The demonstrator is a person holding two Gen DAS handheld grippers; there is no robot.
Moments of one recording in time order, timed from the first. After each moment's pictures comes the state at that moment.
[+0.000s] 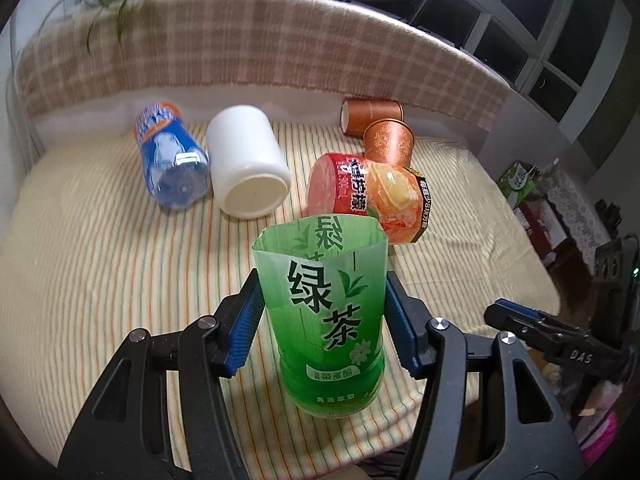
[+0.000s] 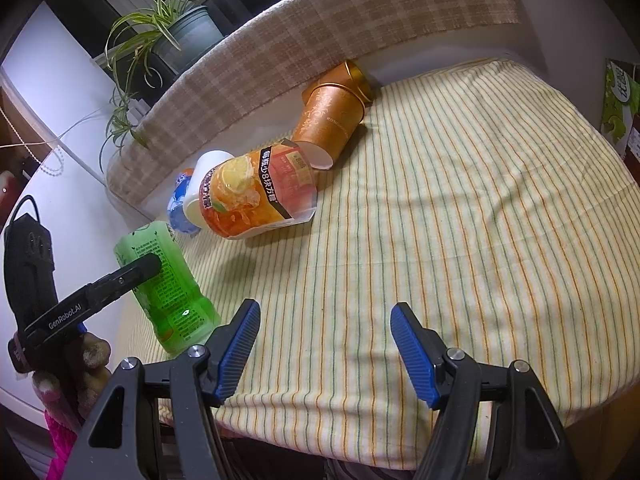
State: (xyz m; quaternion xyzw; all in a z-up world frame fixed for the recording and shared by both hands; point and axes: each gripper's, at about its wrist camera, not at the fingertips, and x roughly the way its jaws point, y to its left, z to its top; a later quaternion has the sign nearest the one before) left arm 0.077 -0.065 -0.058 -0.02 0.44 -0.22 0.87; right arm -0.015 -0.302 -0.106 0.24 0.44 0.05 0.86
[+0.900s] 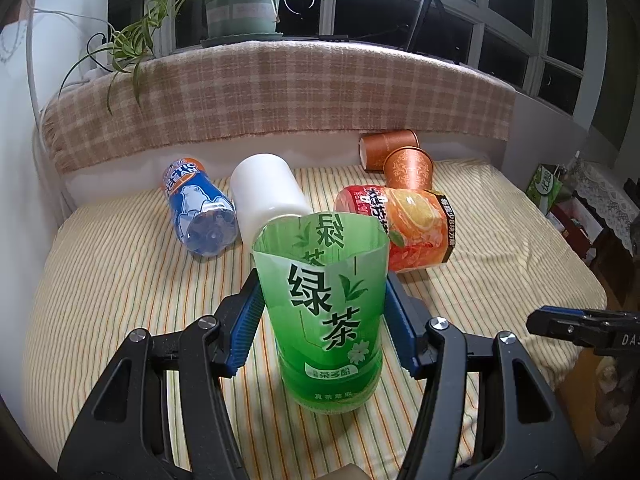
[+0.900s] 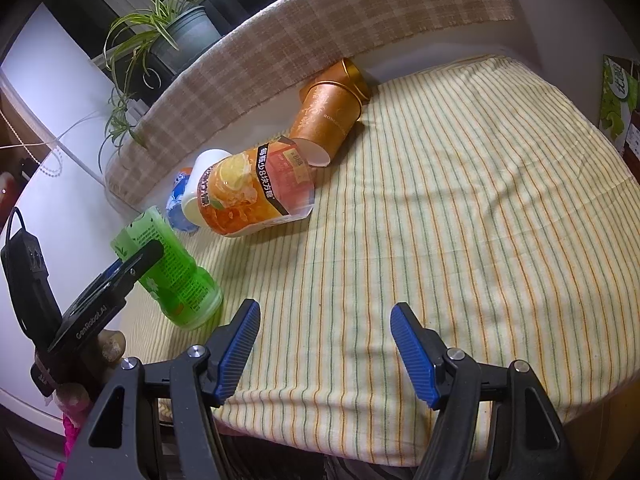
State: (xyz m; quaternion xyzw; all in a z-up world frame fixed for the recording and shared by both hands) left arm 0.062 -0.069 -0.062 0.03 0.35 -0.19 0.92; right arm -0.018 -0.304 -0.107 0.24 0.44 0.05 0.86
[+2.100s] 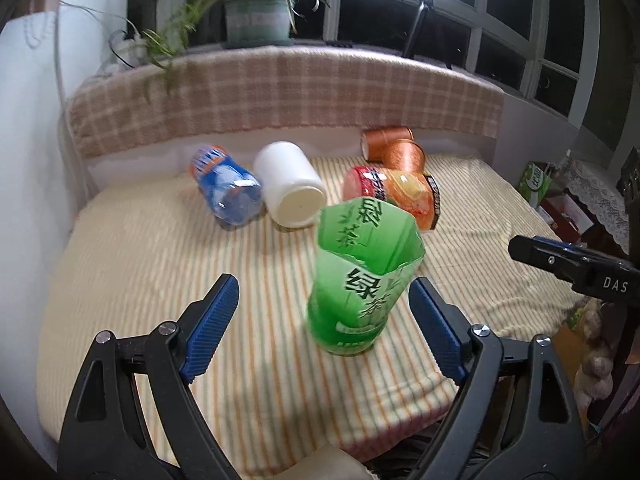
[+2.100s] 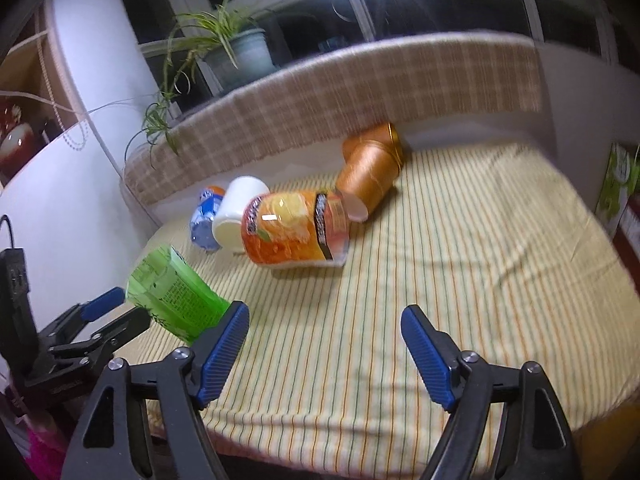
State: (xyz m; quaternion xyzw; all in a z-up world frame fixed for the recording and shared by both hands) left arm 0.008 -0.031 -0.048 0.03 0.34 -0.18 0.92; right arm -0.029 -0.265 -0.064 0.14 0.36 0.04 0.92
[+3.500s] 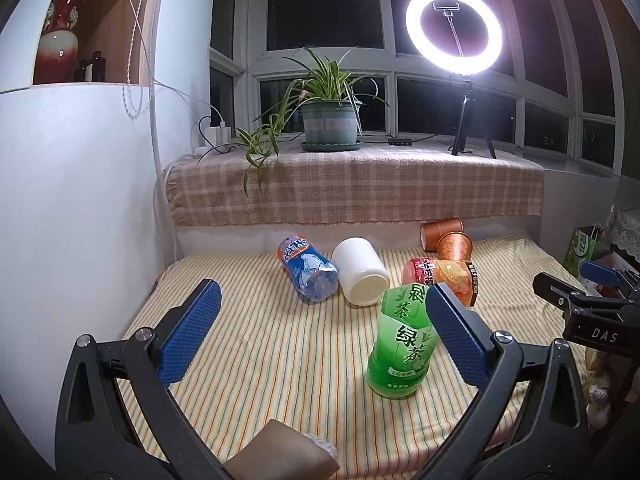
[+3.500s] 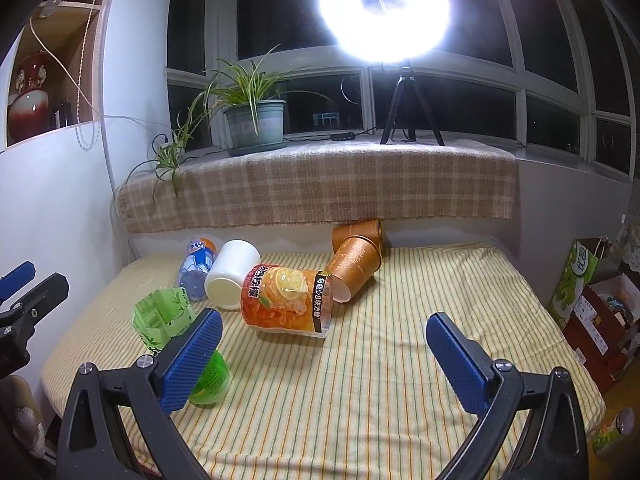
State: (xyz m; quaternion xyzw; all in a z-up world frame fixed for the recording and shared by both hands) left arm -0.049 -0.003 -0.006 0.02 0.18 -0.06 0.98; right arm -0.057 -0.232 -0.028 0.04 0.23 -0.02 0.97
